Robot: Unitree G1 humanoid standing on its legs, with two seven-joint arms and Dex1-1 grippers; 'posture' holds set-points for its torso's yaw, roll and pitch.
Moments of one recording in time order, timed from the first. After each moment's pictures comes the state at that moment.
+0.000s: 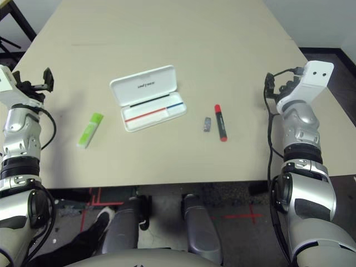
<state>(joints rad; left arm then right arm) -0.61 0.53 0.37 0.61 -0.20 -0.14 -0.14 -0.76 -0.55 -0.37 0.94 0.27 -0.11 0.28</state>
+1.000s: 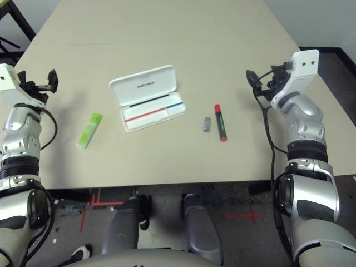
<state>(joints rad) -0.61 0.56 0.36 0.54 -0.21 -0.05 -0.22 -0.71 -0.60 -0.26 0.64 0.31 0.14 0.76</state>
